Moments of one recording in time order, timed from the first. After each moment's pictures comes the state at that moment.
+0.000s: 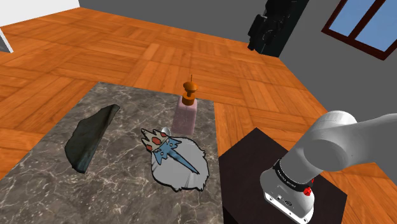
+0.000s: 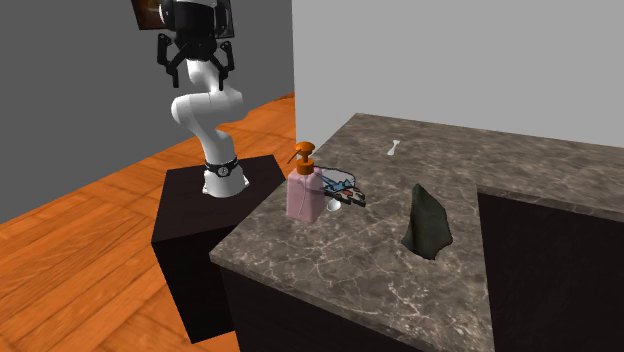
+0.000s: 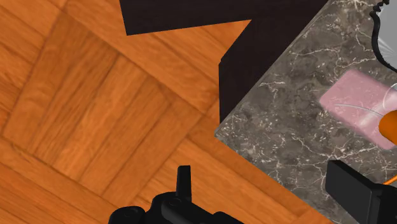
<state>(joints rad) 0.02 -0.76 0.04 -2.27 -0.12 1.62 0.15</state>
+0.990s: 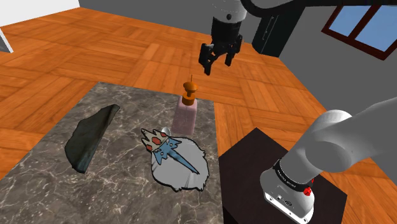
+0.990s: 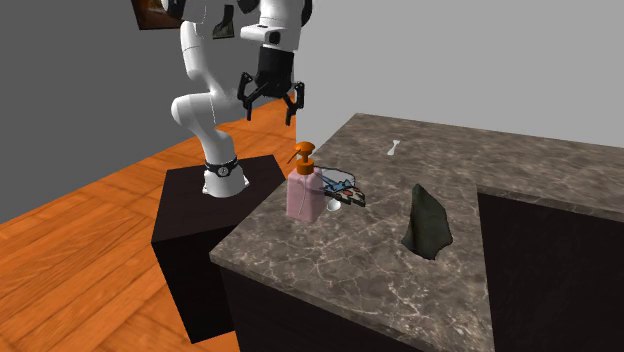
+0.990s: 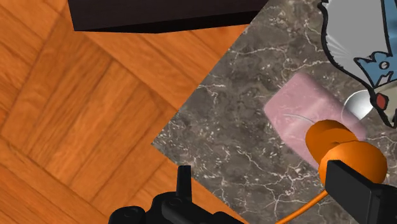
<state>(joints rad) 0.07 -0.50 0.32 -2.24 -0.08 1.74 0.44</state>
